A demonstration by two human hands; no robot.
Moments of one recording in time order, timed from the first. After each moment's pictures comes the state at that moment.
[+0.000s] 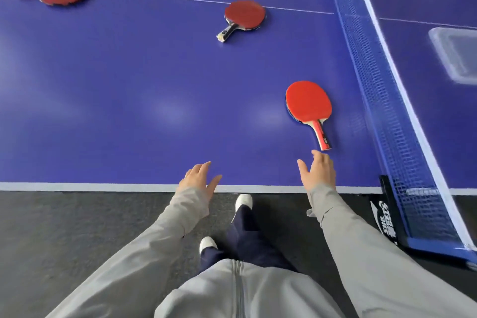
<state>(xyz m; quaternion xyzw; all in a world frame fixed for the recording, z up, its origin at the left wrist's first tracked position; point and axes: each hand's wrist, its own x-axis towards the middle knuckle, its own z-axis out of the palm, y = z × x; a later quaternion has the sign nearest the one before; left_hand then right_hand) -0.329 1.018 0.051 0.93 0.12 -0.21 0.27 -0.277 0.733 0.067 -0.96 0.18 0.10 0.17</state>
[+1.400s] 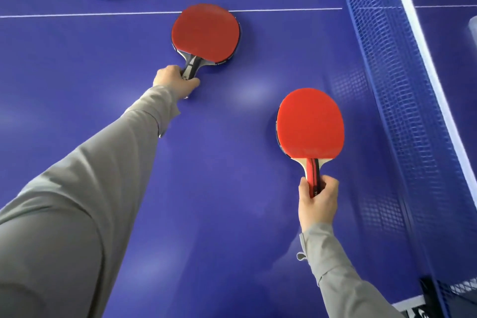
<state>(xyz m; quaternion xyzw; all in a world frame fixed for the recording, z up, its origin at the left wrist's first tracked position) 0.229 1.017 0.013 0.93 0.13 -0.20 0.28 -0.036 0.756 0.008 -0.83 0.41 -0.05 0.37</state>
